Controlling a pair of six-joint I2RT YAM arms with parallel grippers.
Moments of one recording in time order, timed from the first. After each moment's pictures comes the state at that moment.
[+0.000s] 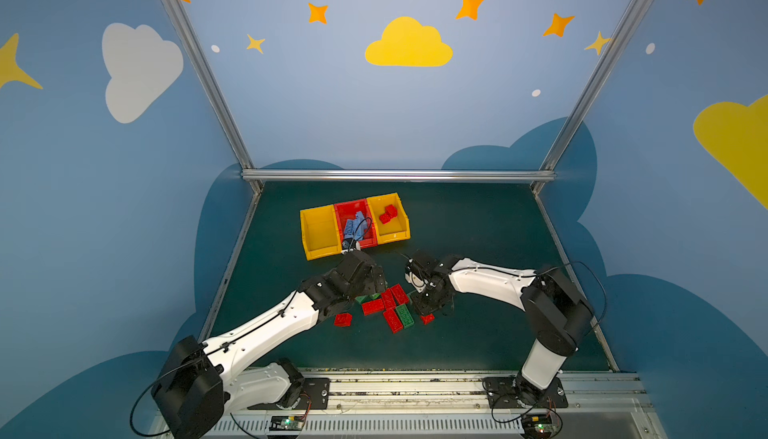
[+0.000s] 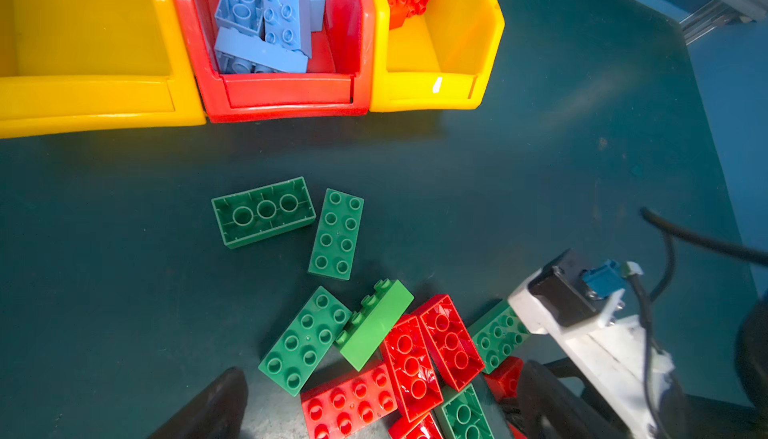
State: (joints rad) left arm -0.73 1.17 0.79 -0.45 -0.24 -0.76; right arm 0.87 1.75 1.10 -0.78 -0.12 0.29
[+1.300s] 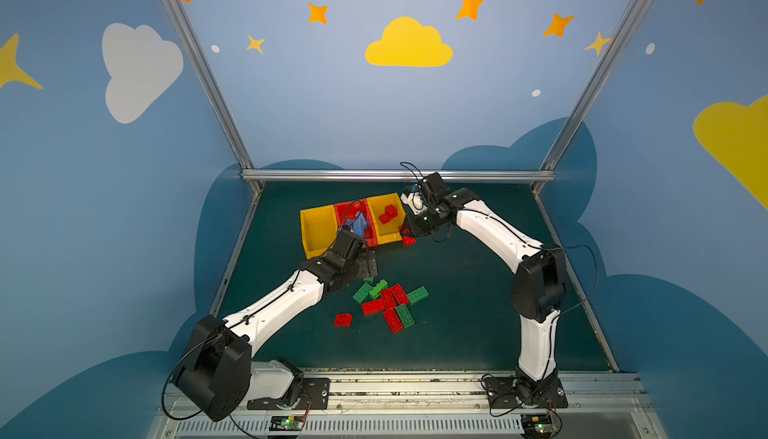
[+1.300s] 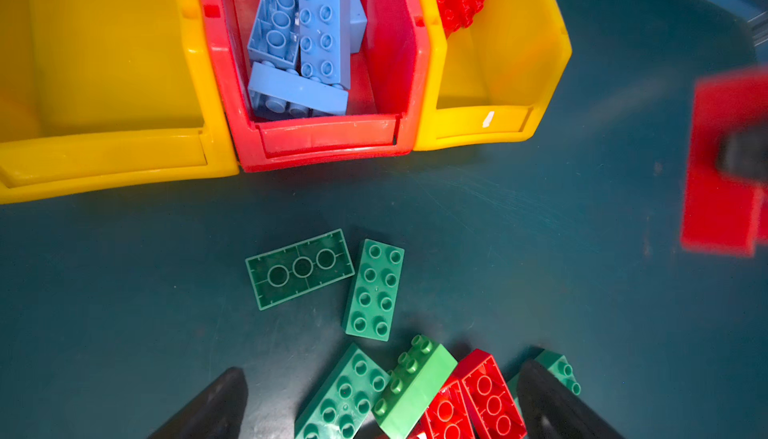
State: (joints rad) left arm -0.53 1.33 0.88 -0.44 -0.12 -0.63; right arm 0.60 2.07 1.92 -0.85 -0.33 0.19
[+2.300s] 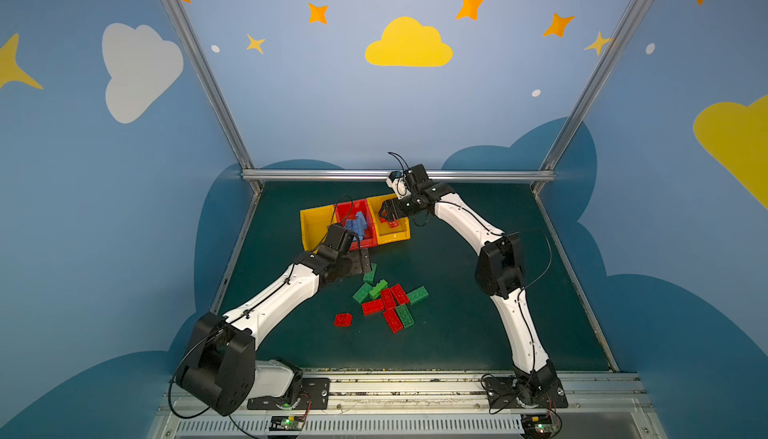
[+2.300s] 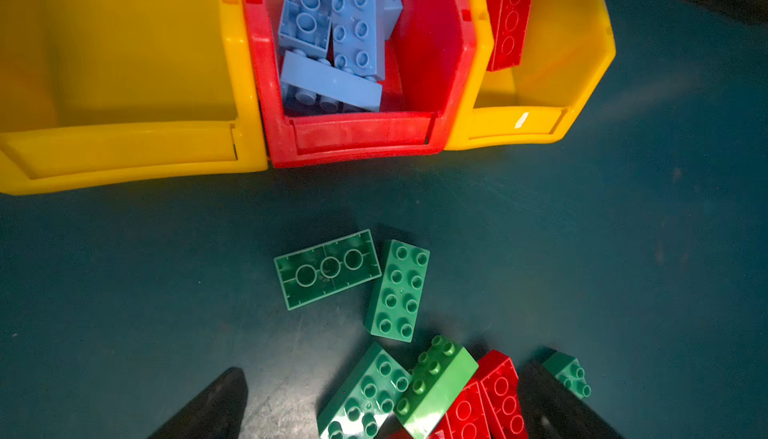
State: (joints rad) left arm -0.44 1.35 0.91 -0.48 -0.02 -0.60; right arm 0.58 2.34 2.22 -0.74 -0.31 0.12
